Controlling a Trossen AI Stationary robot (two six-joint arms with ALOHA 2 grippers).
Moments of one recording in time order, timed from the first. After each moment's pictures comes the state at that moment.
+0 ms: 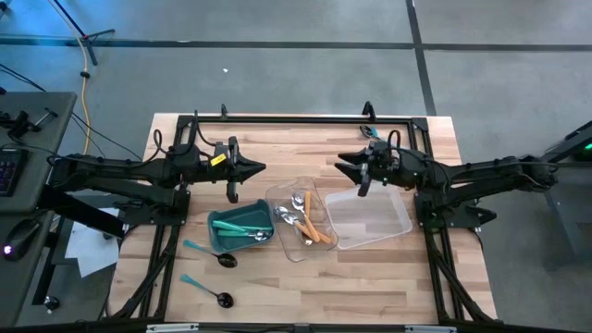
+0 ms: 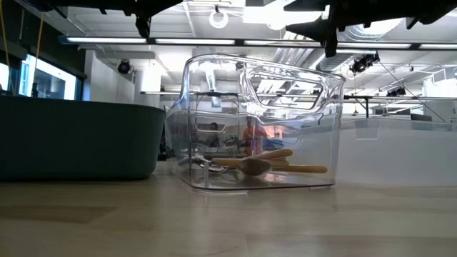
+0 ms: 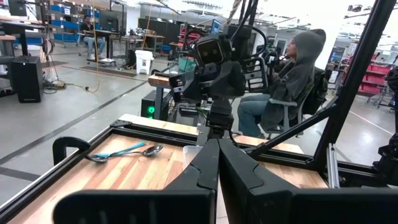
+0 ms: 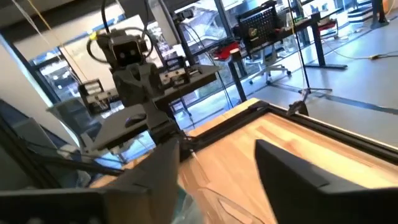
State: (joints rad) left arm 0.07 0.89 0.56 0.36 -0.04 -0.15; right arm -0.04 0.97 0.54 0.45 0.23 0.40
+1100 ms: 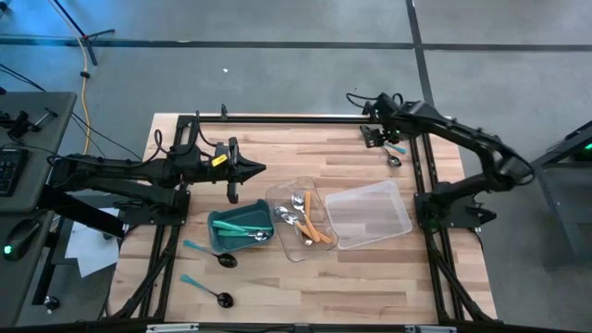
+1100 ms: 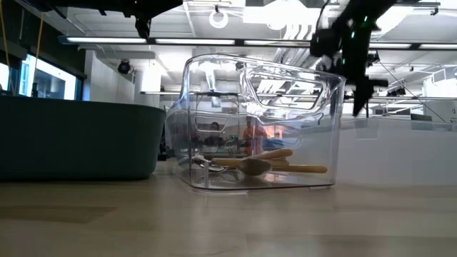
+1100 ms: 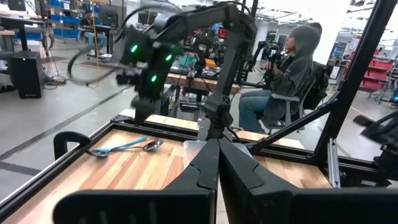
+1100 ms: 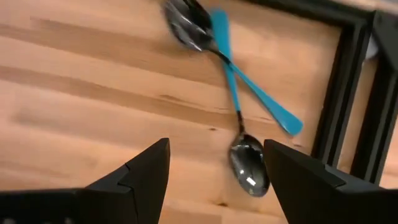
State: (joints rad) left arm 0.07 0.89 0.56 0.34 -0.04 -0.15; right arm -0.77 1.38 1.06 -1.00 0.20 0.54
